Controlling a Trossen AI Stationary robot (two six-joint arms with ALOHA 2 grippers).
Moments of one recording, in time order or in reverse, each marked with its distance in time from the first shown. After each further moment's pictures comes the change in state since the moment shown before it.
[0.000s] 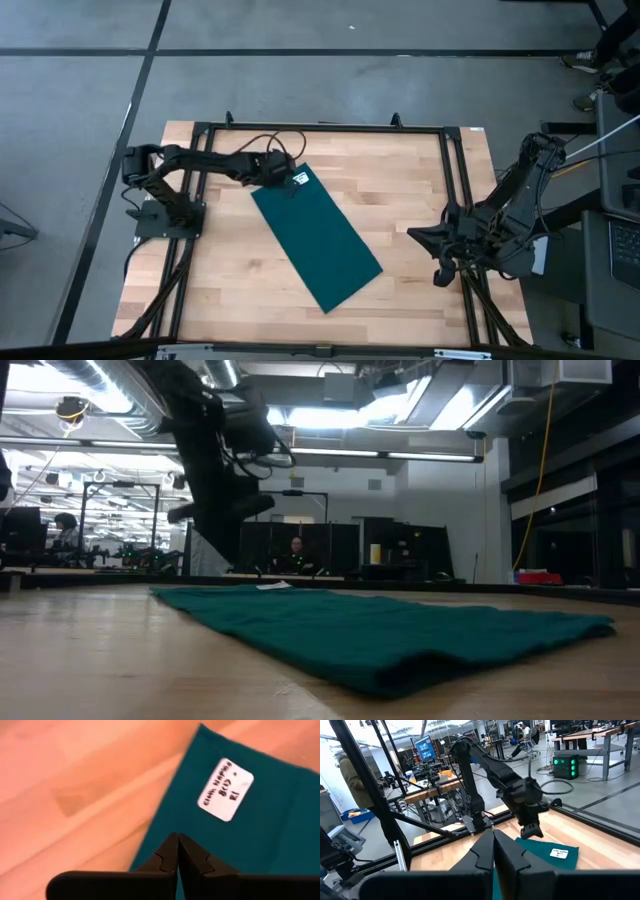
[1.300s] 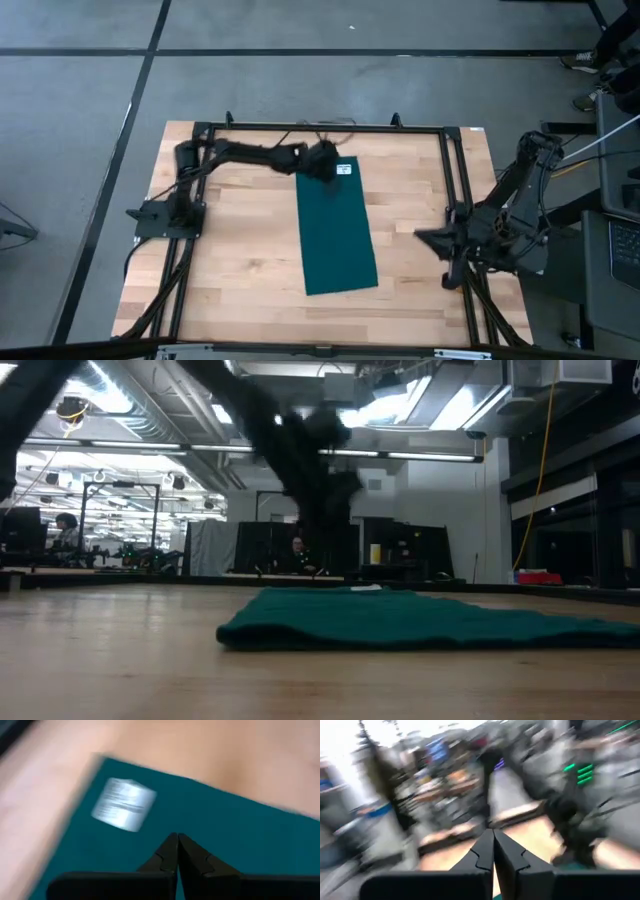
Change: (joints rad) left arm -0.004 0.390 0.426 0.300 0.291 0.529; right arm 0.050 -0.016 0.000 0.080 0.000 -0.125
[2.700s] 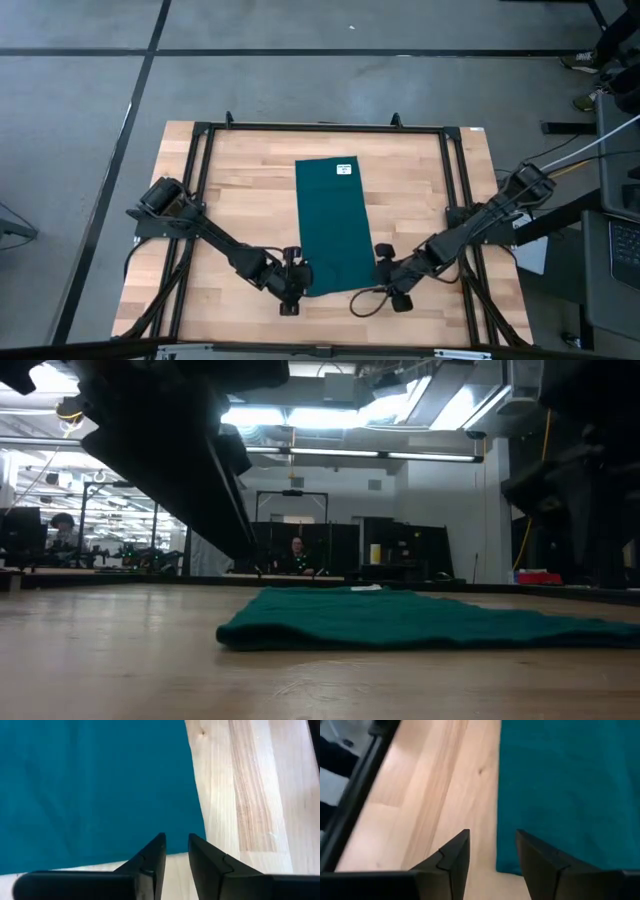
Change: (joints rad) left arm -0.834 -0.096 -0.159 -0.093 -0.285 -0.340; right arm -0.422 0.566 -0.152 -0.096 -1.166 0.097
